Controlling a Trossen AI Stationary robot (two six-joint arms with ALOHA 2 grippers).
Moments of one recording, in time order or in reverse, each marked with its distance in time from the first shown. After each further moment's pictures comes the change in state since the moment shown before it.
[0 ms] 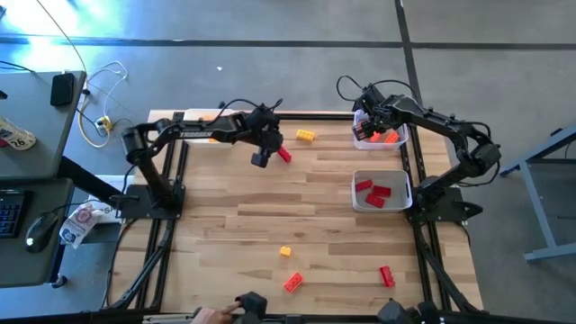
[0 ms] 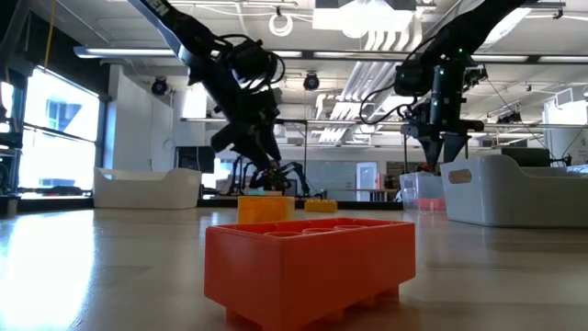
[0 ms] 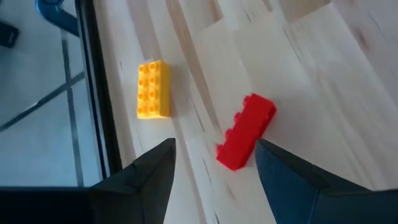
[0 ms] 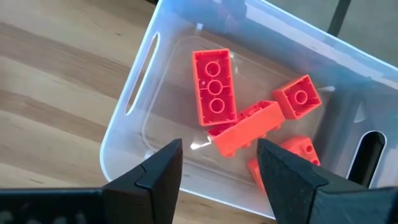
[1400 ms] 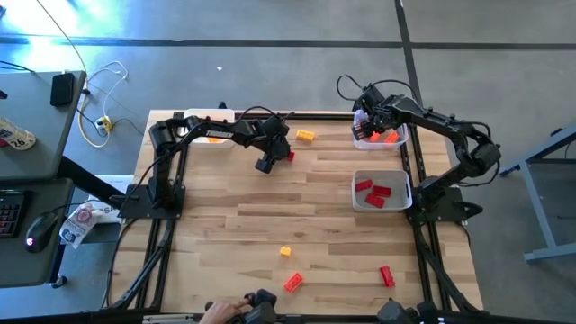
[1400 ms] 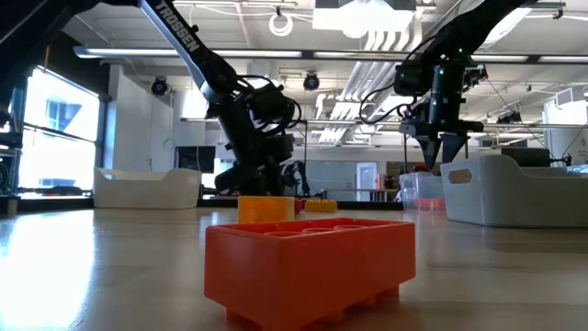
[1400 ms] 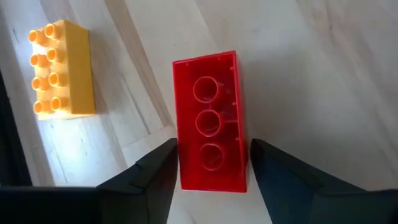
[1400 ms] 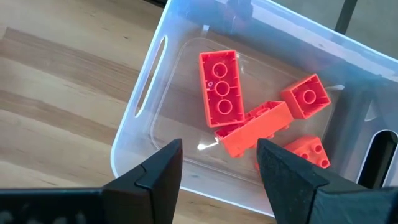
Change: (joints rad) left arm -0.002 0.258 0.081 -0.009 0.004 0.057; right arm 0.000 0.000 0.000 0.008 -0.022 0.023
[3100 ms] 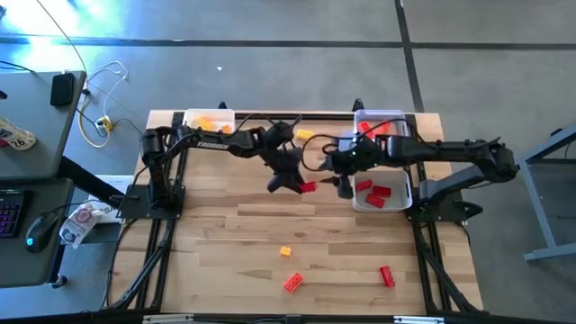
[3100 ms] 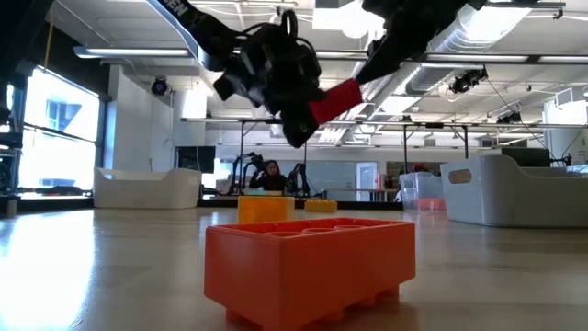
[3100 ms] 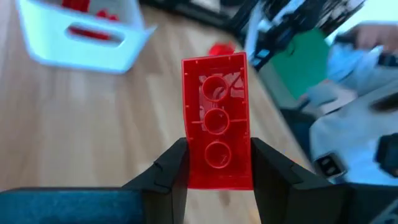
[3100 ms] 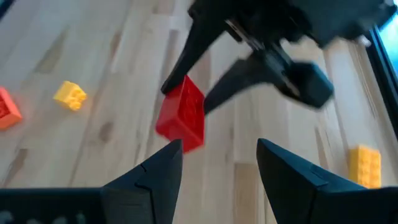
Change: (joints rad) left arm -0.171 -0.124 -0.003 0.238 0.781 -0.958; right arm 0.725 -0.194 0.000 0.327 -0.335 -0.511
